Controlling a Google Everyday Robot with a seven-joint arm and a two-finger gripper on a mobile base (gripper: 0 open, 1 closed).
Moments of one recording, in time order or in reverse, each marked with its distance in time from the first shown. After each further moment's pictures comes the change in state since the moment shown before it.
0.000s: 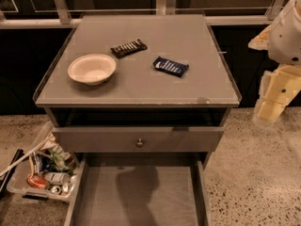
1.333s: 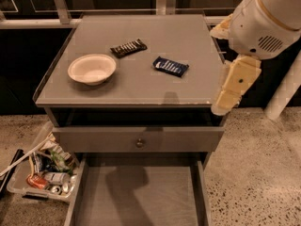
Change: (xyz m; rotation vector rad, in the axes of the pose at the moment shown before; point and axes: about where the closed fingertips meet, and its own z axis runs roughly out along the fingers) arm -0.079 -0.004 0.007 0.022 -0.182 -0.096
